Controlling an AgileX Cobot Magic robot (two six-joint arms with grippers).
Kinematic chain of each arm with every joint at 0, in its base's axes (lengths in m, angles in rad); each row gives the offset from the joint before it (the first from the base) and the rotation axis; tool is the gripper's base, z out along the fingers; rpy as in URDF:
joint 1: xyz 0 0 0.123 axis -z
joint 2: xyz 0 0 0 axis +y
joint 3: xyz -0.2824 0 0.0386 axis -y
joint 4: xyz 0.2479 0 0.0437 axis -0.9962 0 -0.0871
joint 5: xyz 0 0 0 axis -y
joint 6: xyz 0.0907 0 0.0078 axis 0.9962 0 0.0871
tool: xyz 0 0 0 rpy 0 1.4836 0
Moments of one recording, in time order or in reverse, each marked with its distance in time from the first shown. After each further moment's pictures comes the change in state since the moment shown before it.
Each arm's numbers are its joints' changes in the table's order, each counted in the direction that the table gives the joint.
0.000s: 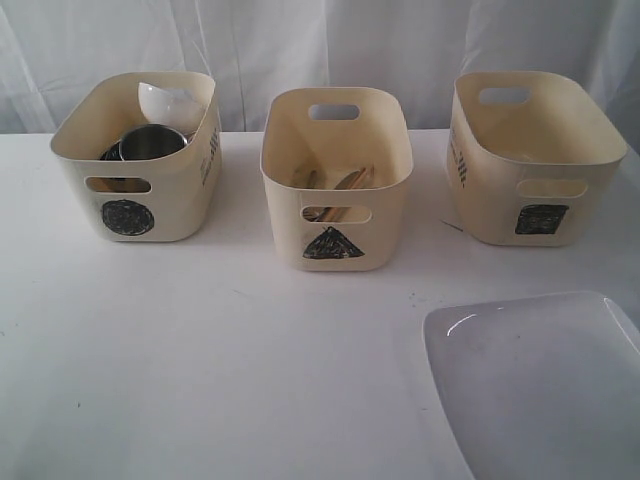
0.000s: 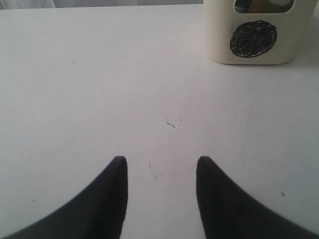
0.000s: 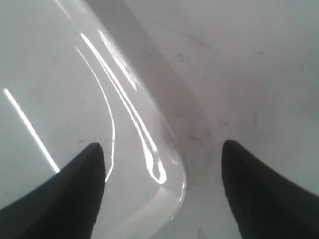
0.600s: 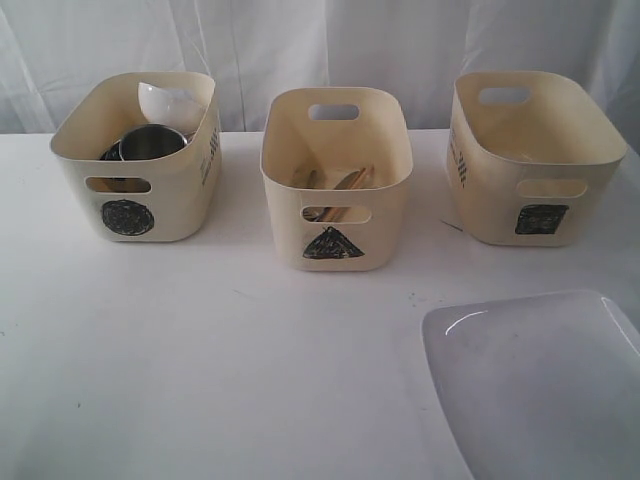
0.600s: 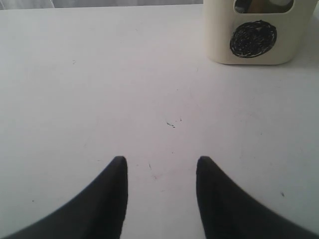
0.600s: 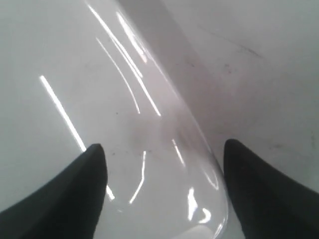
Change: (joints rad) left arm 0.000 0.000 0.000 0.000 0.000 0.000; right arm 0.047 0.104 0.018 -0.274 0.026 -0.297
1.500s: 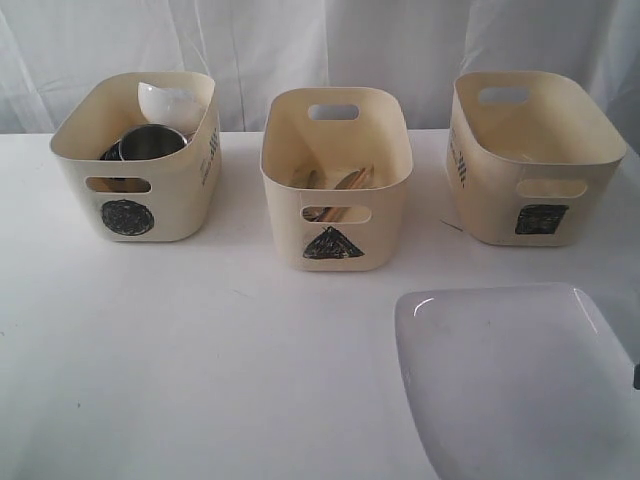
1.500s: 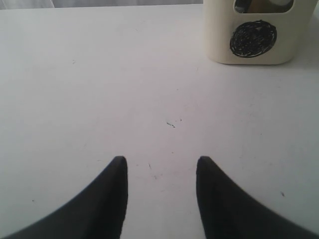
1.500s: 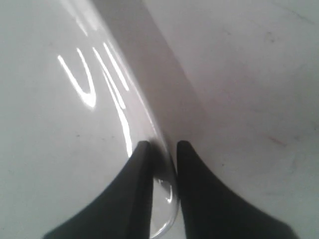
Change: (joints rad) left arm 0.000 0.000 0.000 0.000 0.000 0.000; right arm 0.000 0.037 0.003 -0.074 -0.070 -0.060
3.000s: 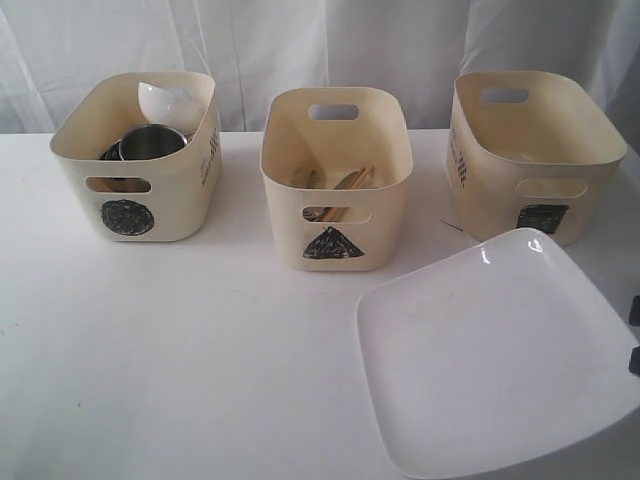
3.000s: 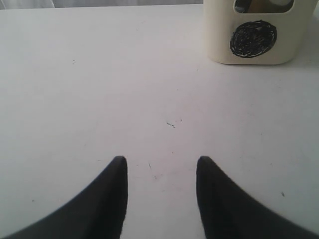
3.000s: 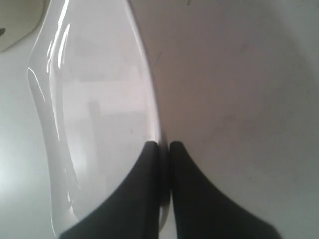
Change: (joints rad) left arm 0.000 0.000 0.000 0.000 0.000 0.000; right arm -0.066 -0.428 0.000 -0.245 -0.172 -0.078
